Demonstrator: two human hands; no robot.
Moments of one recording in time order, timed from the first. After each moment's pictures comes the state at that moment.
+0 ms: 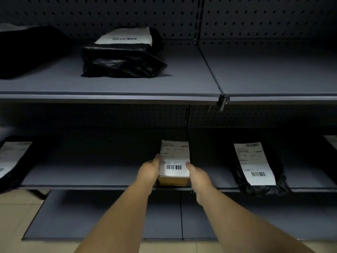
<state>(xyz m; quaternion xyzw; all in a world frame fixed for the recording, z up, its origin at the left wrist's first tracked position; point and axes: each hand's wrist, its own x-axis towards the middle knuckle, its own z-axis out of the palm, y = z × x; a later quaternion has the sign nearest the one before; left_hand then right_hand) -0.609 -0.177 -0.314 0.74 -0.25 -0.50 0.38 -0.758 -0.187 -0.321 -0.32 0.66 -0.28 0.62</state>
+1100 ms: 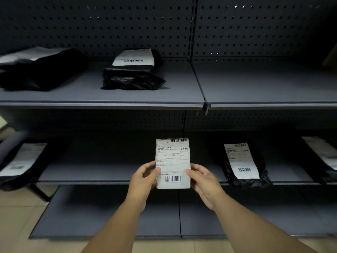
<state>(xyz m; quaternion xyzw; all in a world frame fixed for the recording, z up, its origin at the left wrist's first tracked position) -0.615 -0.081 -0.271 0.59 -0.30 -0.51 0.55 -0.799 -0.125 -0.271 -0.37 0.48 -0.38 0.69</state>
